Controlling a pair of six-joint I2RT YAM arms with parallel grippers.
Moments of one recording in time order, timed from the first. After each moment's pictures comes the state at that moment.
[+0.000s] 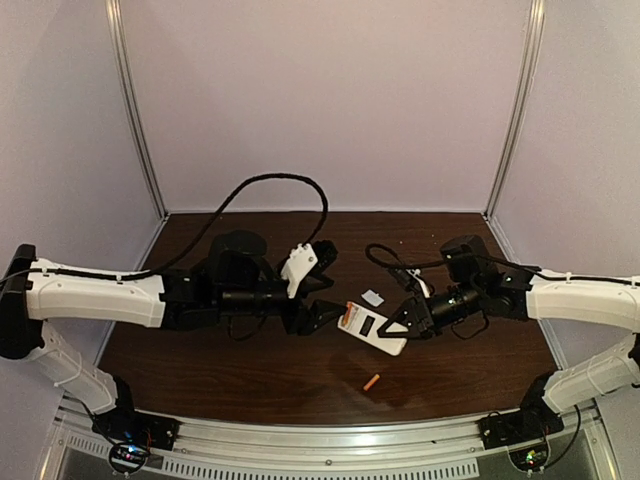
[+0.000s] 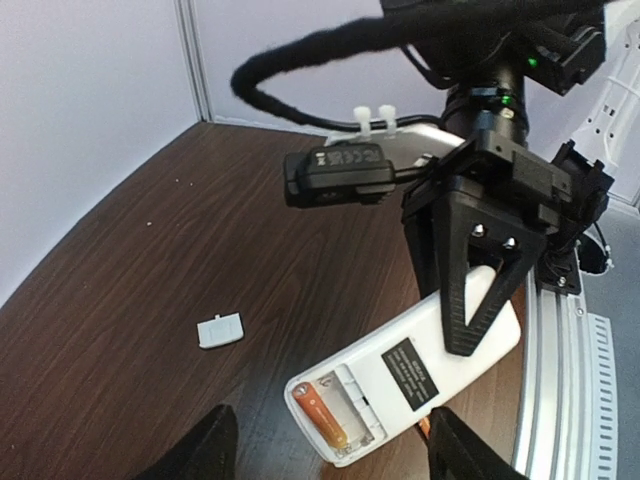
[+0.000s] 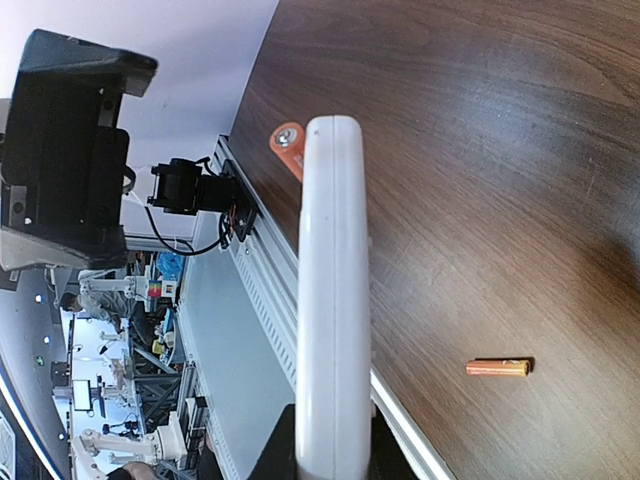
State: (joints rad) left arm -1.09 1.46 0.95 0.14 0.11 0.04; right arm 0.72 1.23 0.71 -0.19 -0.76 0.66
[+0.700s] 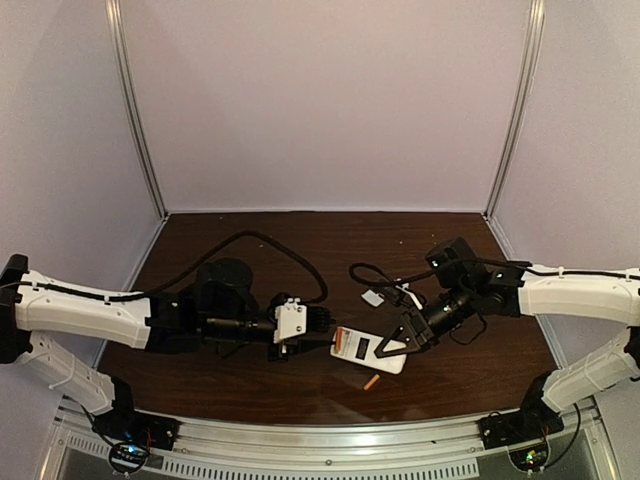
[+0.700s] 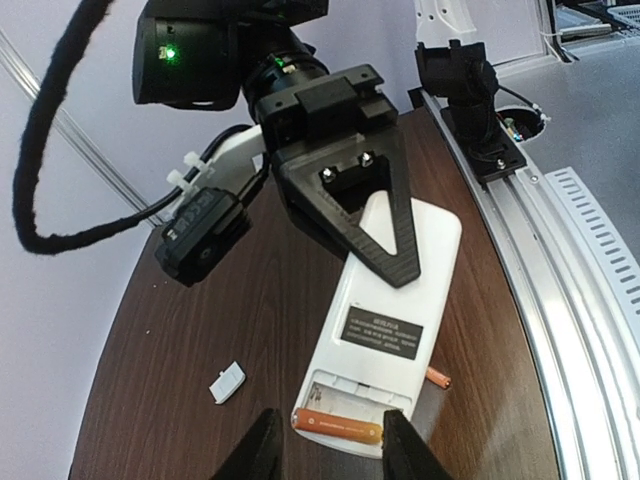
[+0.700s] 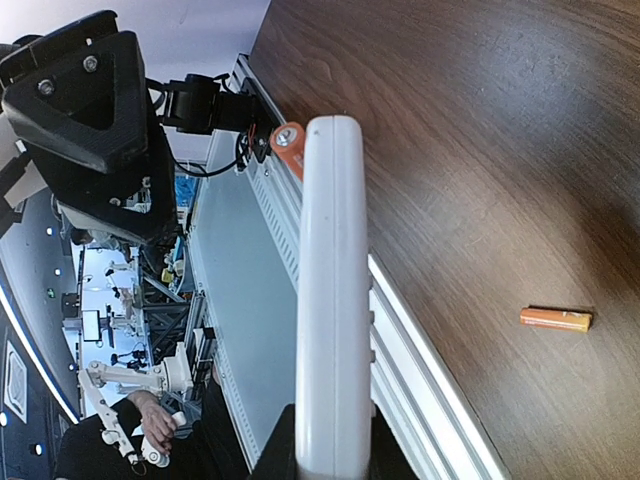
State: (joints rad) left arm -1.16 1.33 0.75 0.23 0.22 0.56; right arm 0.78 1.28 0.78 -0.35 -0.88 0.55
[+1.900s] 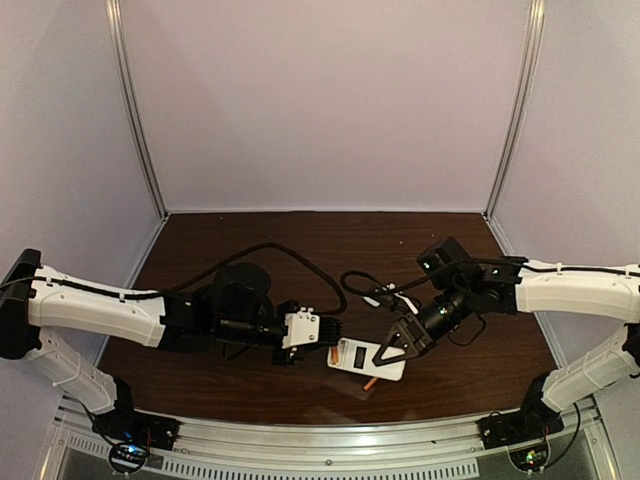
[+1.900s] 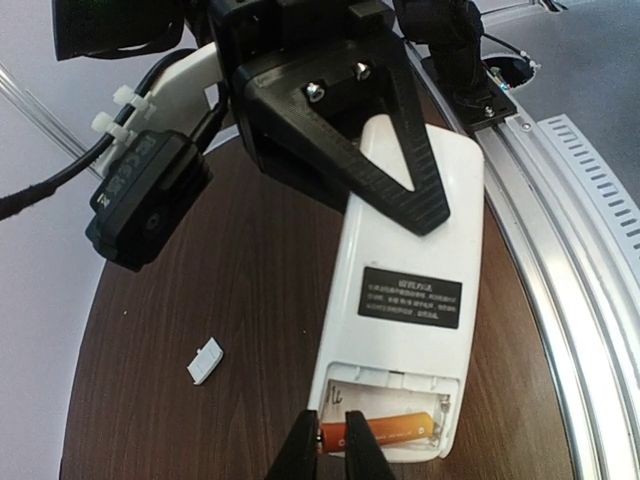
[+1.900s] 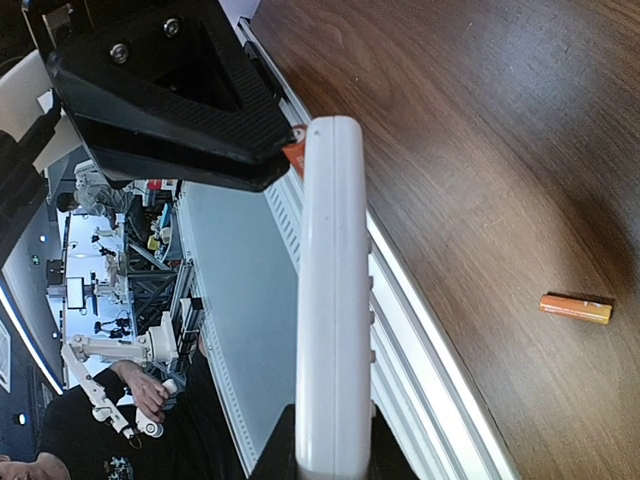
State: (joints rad) left arm -1.17 1.42 0.80 0.16 0.21 0.62; right arm 0.84 1.31 0.85 -0.46 -0.87 0.46
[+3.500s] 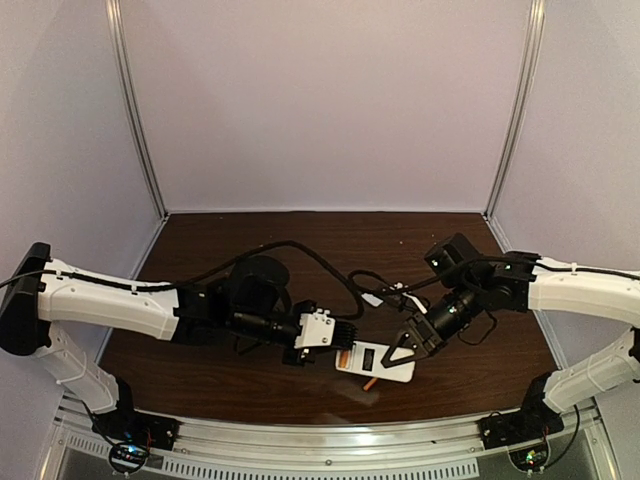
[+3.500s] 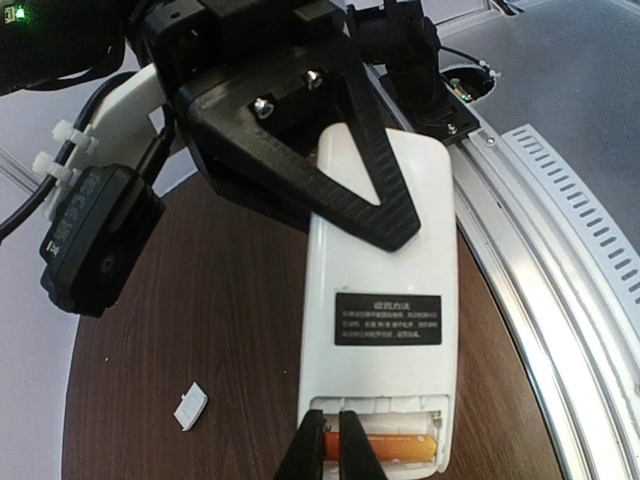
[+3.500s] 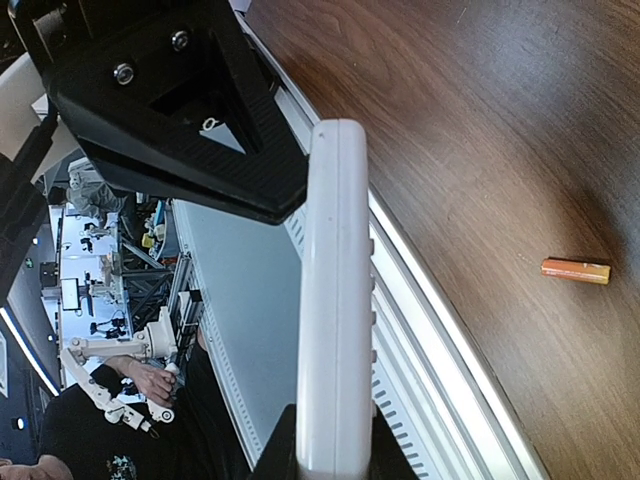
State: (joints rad) left arm -1.18 1.50 0.91 0.07 0.31 0.67; right arm 0.84 1.25 0.88 -0.58 -0.84 0.46
